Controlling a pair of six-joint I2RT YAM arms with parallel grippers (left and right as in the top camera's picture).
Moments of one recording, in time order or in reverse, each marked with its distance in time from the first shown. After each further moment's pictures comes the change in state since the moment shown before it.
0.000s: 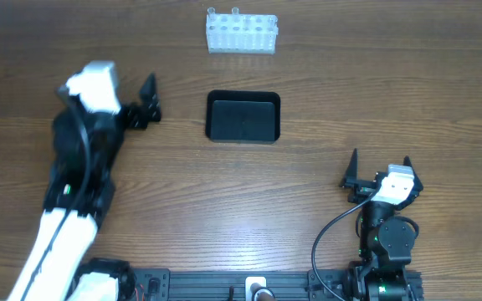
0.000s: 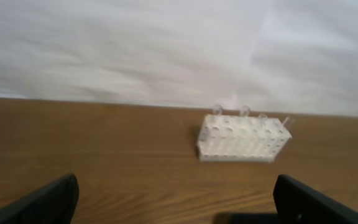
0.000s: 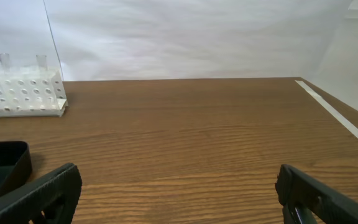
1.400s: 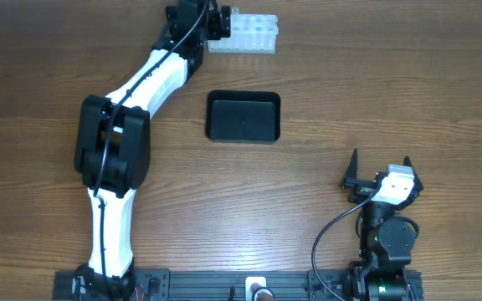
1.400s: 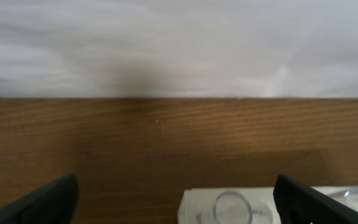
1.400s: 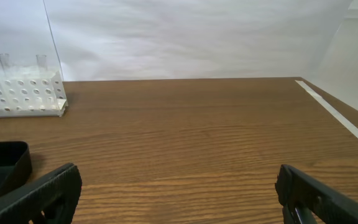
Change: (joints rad) left arm -0.180 1.241 1.054 -0.103 -0.228 -0.031; right arm 0.000 0.000 0.000 0.000 0.000 0.000
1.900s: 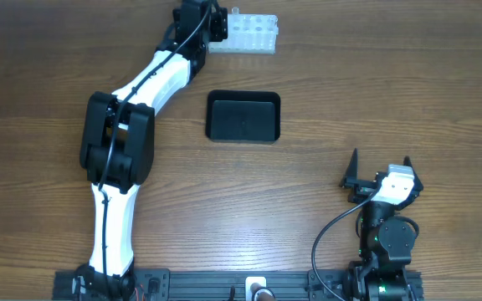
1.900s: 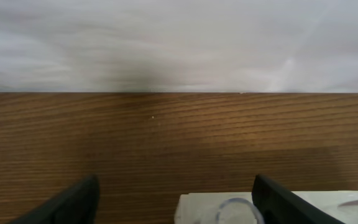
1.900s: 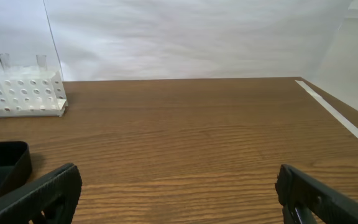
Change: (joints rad) left arm -0.004 0.047 0.019 0.019 0.002 -0.005; right arm 0.000 0.000 0.000 0.000 0.000 0.000
